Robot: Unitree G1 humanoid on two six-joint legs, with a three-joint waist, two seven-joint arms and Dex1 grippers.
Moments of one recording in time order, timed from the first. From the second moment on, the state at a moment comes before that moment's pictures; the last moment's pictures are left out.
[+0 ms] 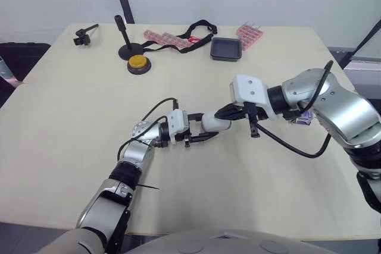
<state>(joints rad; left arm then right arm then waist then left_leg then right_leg) -0.44 0.17 -0.26 0.53 -0.23 -0.48 -1.17 -0.73 -0.78 0.38 -0.48 0.36 0.81 1.11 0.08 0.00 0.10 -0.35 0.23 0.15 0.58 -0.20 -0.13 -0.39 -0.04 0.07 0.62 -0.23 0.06</state>
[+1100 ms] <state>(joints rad) -0.43 0.22 -0.20 0.40 -0.37 -0.15 -1.20 -0.67 -0.64 0.04 -0.51 0.58 0.86 0.93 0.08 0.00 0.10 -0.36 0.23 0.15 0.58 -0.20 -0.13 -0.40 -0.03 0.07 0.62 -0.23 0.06</state>
